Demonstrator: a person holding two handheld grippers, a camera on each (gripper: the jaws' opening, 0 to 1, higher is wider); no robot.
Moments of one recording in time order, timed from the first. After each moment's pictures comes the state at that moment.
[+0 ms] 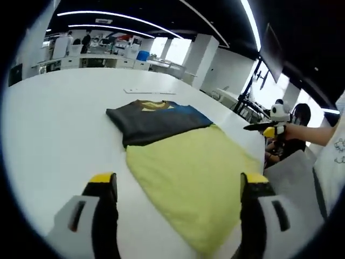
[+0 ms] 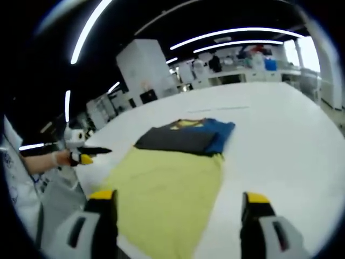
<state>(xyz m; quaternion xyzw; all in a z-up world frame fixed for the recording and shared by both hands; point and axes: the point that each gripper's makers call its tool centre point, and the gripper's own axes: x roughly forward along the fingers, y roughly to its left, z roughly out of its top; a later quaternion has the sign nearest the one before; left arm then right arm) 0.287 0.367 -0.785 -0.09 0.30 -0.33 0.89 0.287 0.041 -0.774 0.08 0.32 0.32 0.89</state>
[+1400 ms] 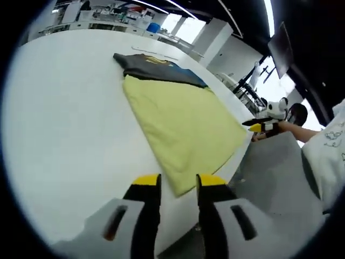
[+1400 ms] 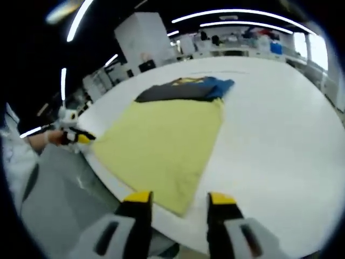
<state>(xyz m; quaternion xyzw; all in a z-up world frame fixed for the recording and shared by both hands) 0.180 0.375 -0.835 -0.14 0.40 -0.32 0.85 0.205 0.018 -0.836 0.02 0.42 0.32 0.85</state>
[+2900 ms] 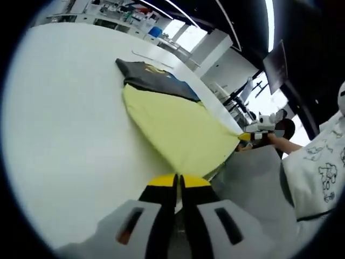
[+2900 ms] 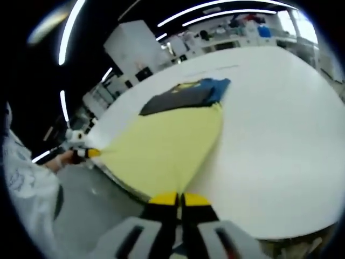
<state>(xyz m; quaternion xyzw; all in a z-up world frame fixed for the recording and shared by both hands) 0.167 0.377 -0.793 -0.21 0.38 -0.34 0.83 0.184 0.013 -0.796 0.12 0.43 0.32 0.83</state>
